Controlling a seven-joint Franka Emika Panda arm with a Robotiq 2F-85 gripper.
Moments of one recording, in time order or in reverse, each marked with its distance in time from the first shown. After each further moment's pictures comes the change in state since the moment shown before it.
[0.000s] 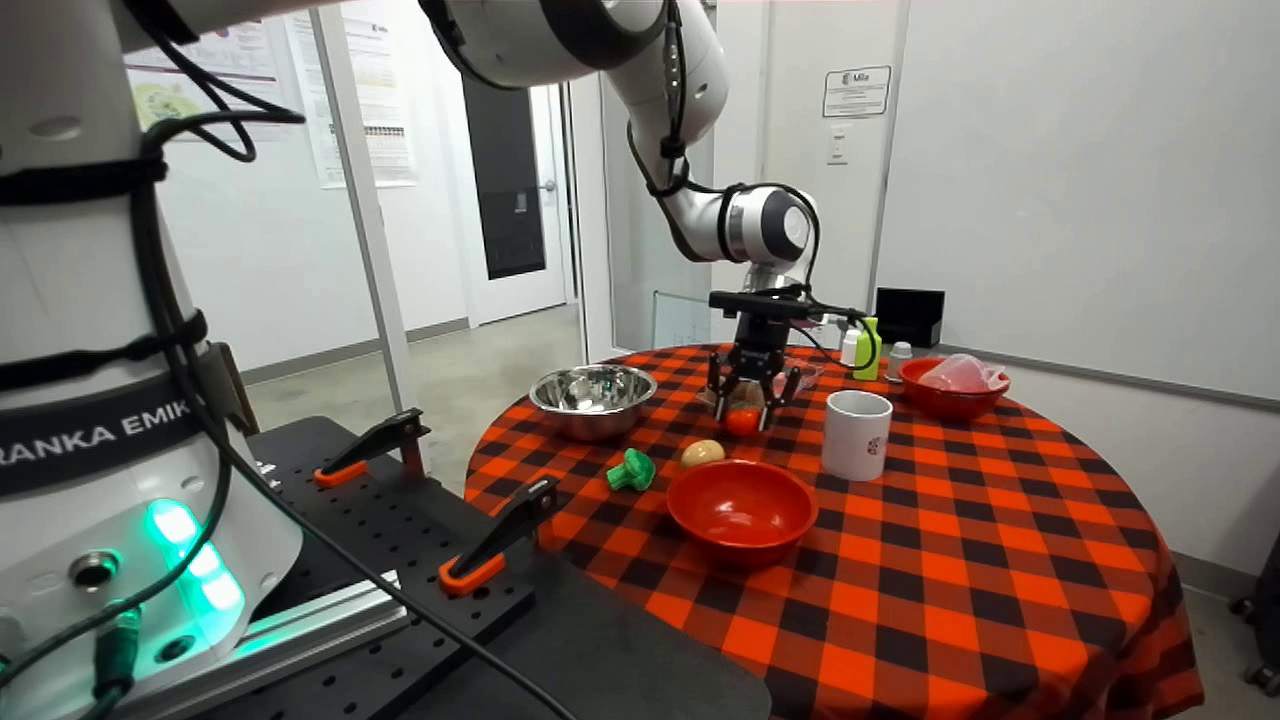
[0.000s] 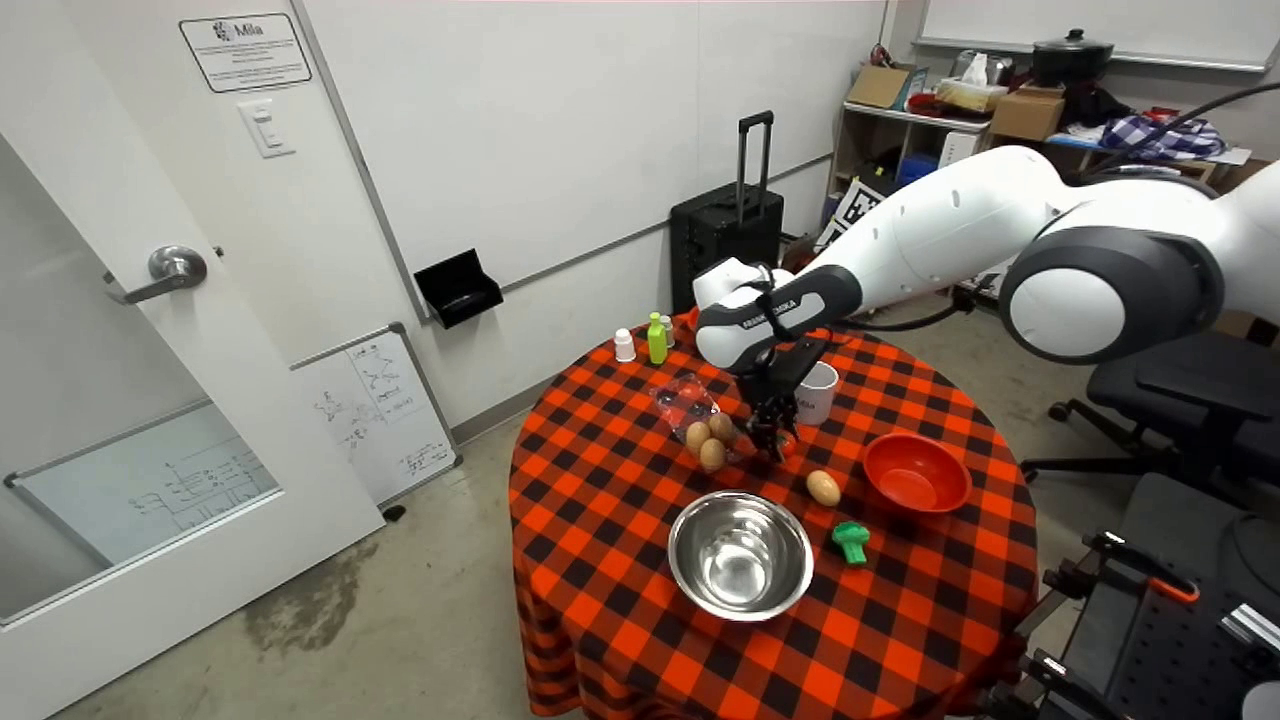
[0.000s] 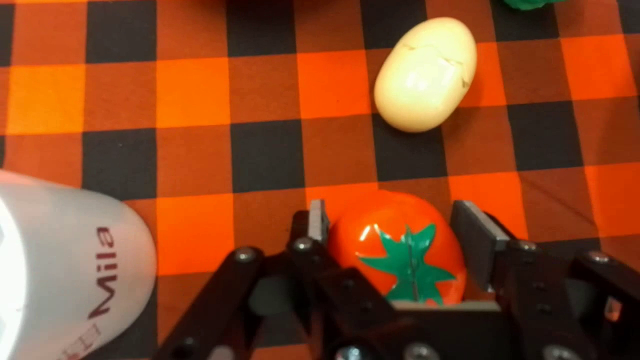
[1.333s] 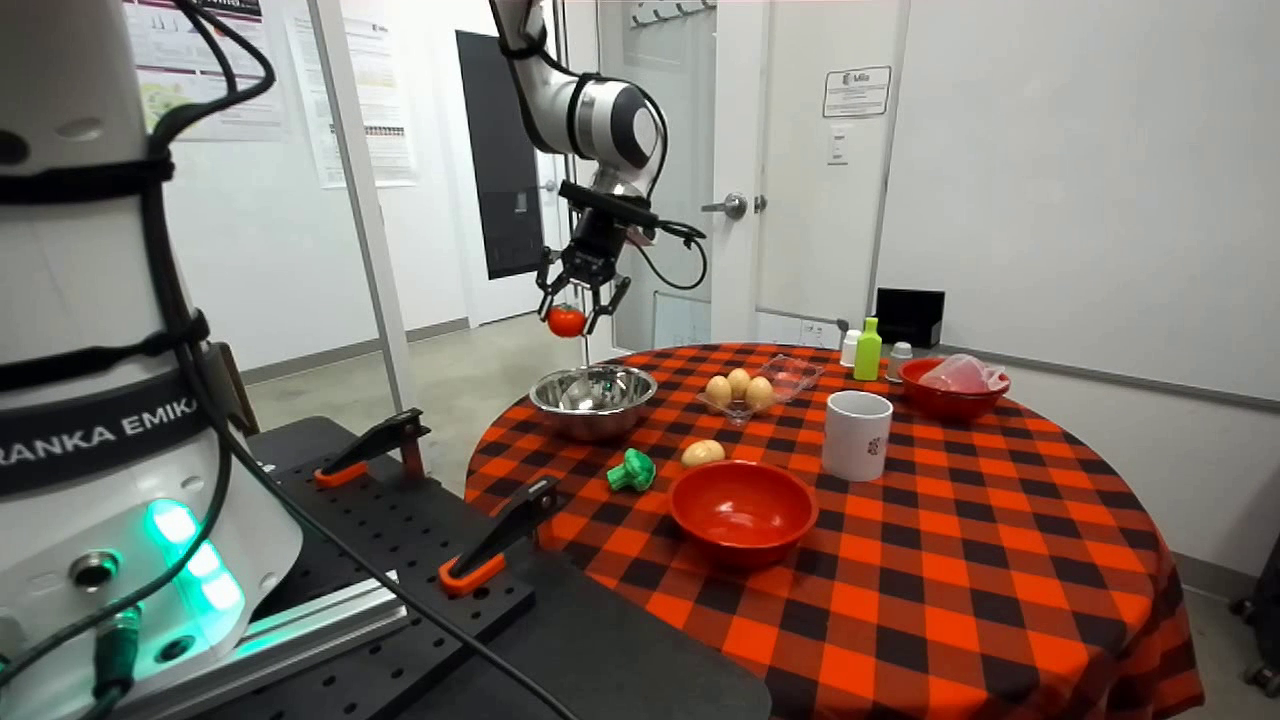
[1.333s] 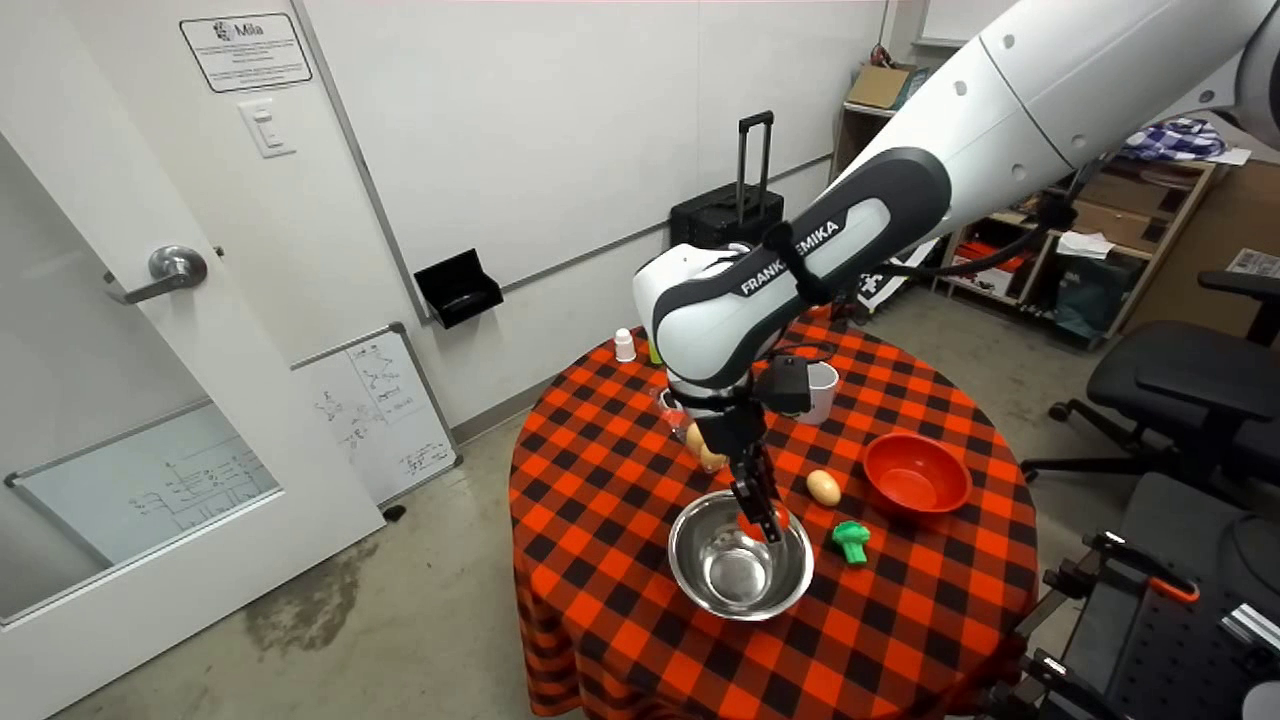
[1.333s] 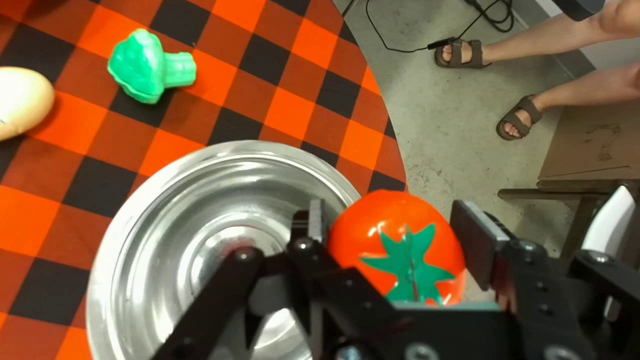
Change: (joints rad) arm 0.108 -0.532 0.244 -0.650 0.090 0.026 -0.179
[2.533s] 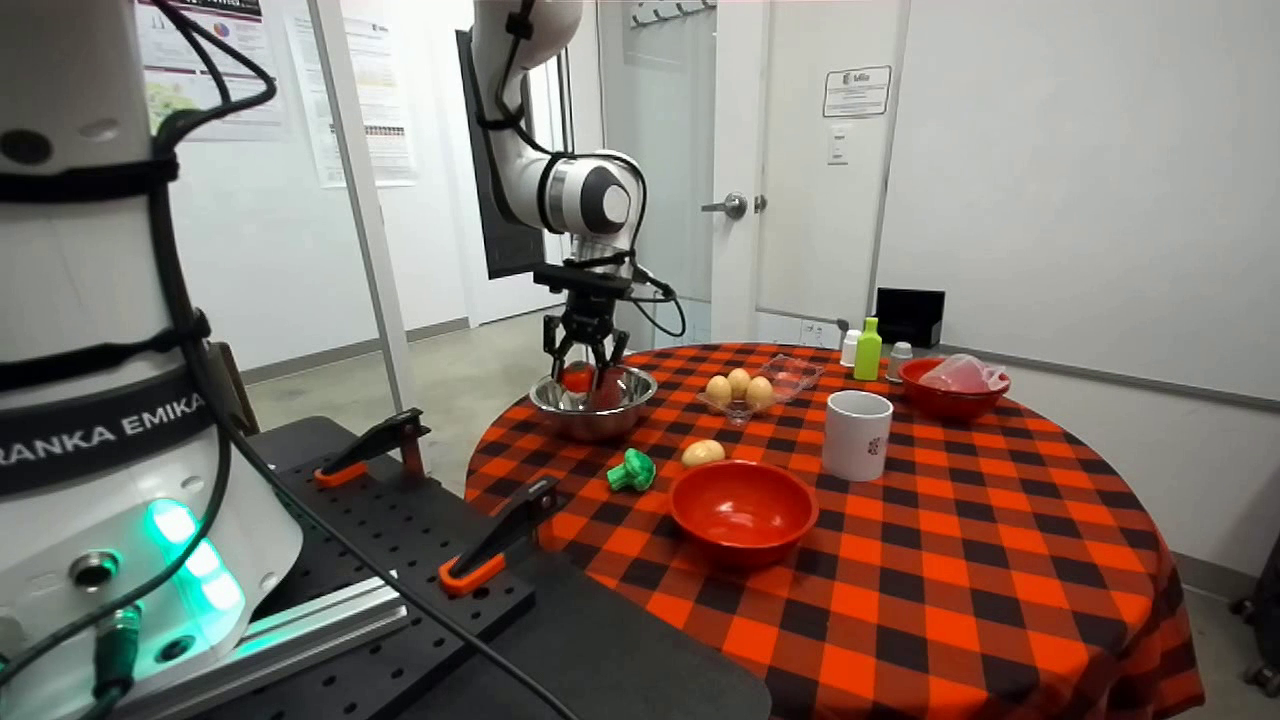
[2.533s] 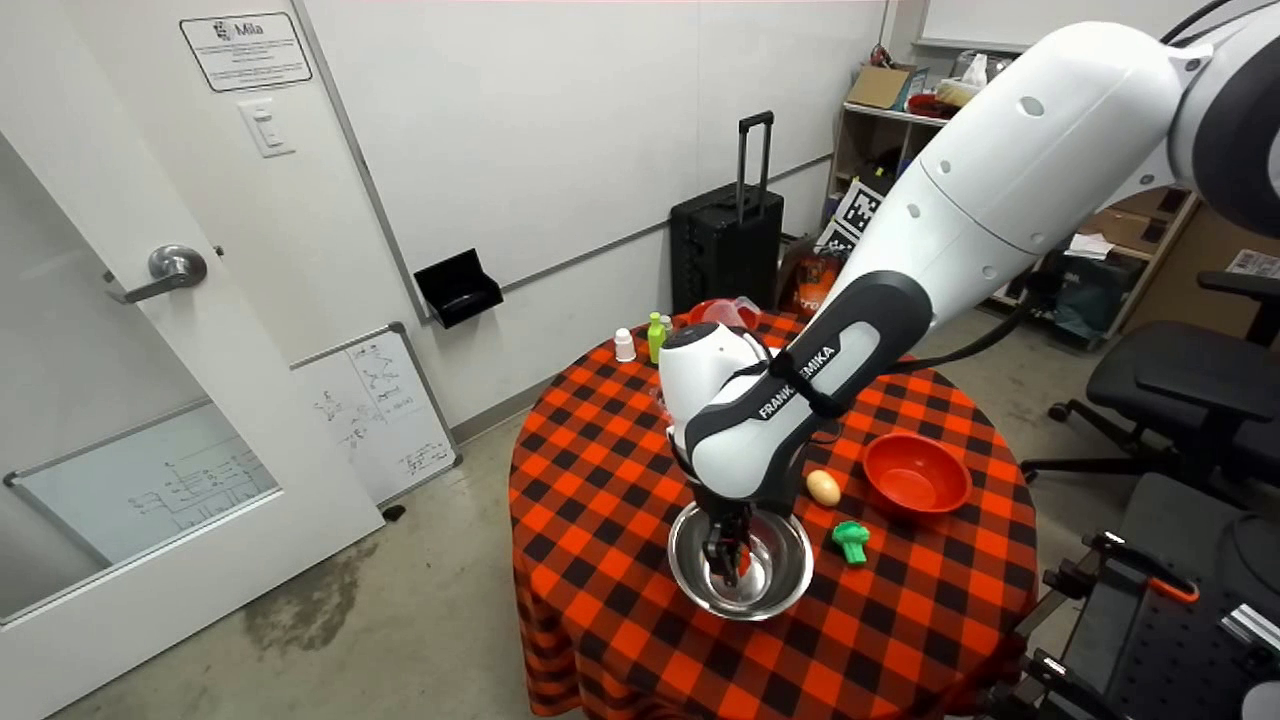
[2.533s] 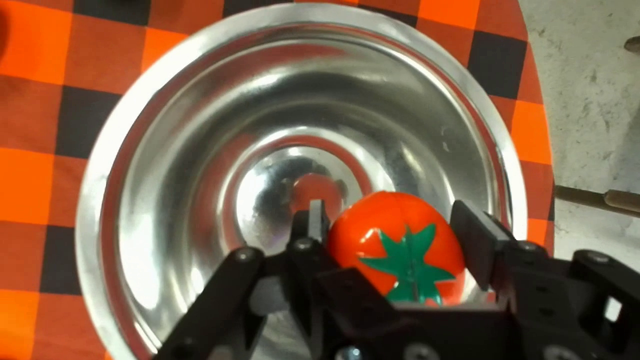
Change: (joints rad) arm 0.092 0.092 -0.073 -0.135 -0.014 0.533 0.230
